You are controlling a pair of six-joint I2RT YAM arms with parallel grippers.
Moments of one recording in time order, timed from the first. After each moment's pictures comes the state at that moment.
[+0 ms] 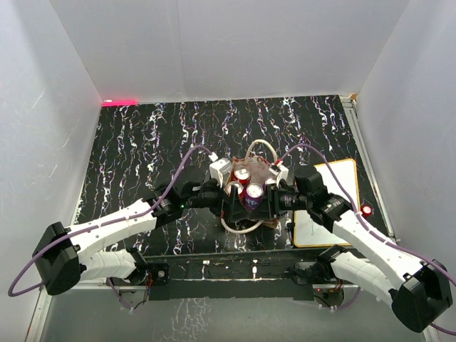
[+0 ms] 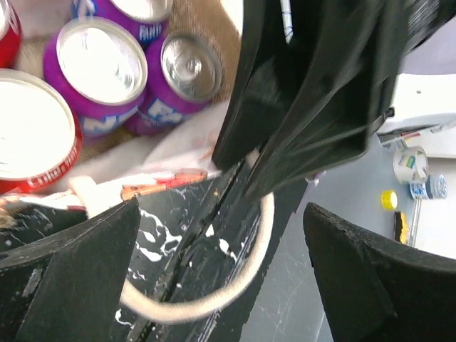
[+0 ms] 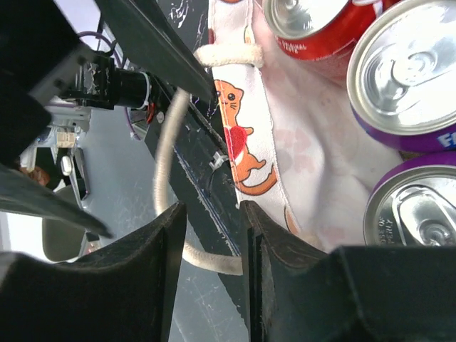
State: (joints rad) left arm -0.91 1.16 0.72 -0.02 0.38 -0.56; right arm 0.53 0.91 0.61 -0.32 -0.69 0.52
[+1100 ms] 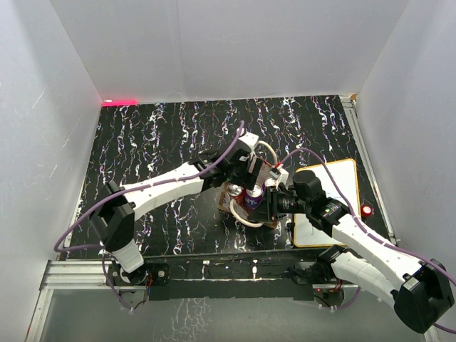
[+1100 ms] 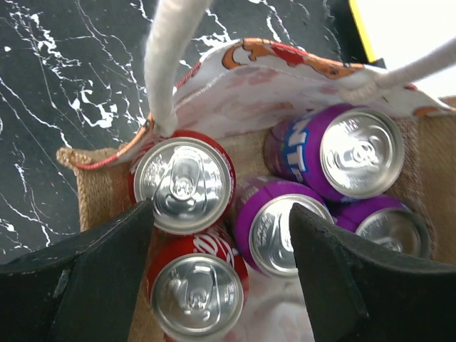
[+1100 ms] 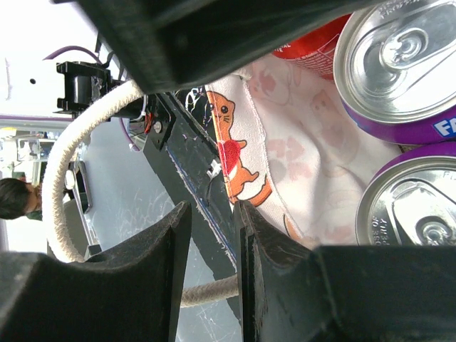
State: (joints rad) left arm -0.93 1.68 1.34 -0.44 -0.18 -0.34; right arm 0.56 0.89 0.51 -0.20 -0.64 0.61
